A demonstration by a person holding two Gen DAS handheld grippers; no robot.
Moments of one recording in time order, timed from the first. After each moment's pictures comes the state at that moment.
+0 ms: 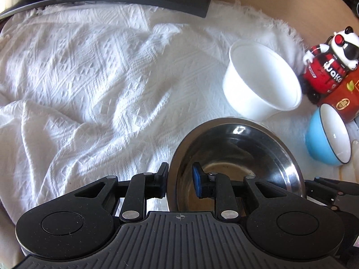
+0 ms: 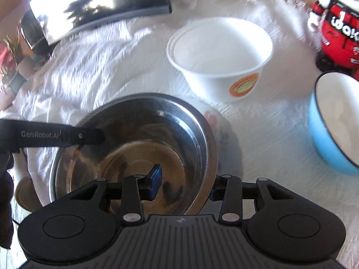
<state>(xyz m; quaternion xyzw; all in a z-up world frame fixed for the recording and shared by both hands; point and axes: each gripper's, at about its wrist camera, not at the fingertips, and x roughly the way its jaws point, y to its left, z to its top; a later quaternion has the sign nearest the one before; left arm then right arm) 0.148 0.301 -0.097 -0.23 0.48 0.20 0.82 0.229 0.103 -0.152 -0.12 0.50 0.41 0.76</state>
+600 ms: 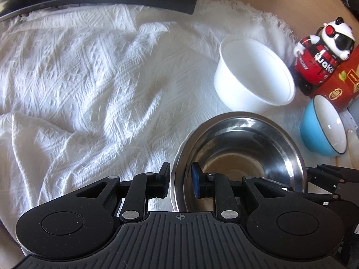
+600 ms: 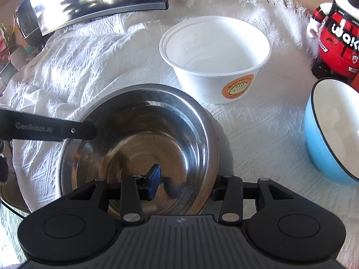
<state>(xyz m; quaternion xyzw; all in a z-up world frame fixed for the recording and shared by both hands) 0.150 0.308 -0.096 -0.21 0.49 0.16 0.83 0.231 0.103 -0.158 -0.15 0.48 0.40 0.77</state>
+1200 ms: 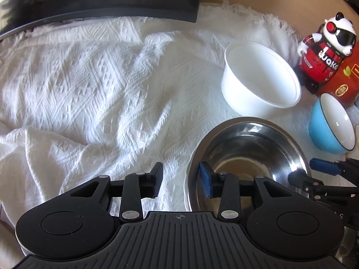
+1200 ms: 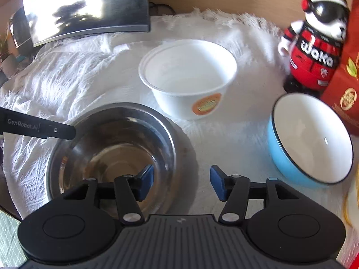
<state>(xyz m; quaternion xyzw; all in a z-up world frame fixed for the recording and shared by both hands) 0.151 0.308 -0.092 -0.17 0.49 0.18 0.84 0.235 0.078 -0.141 -0.15 0.44 0.36 0.81</state>
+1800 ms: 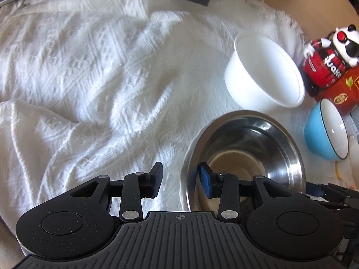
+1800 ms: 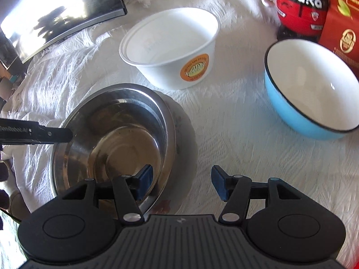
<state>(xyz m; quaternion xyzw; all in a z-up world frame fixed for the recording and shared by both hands) 0.156 0.325 -0.108 -0.24 0.51 0.16 0.81 0.245 0.067 -0.159 -0.08 0.53 0.34 0.78</state>
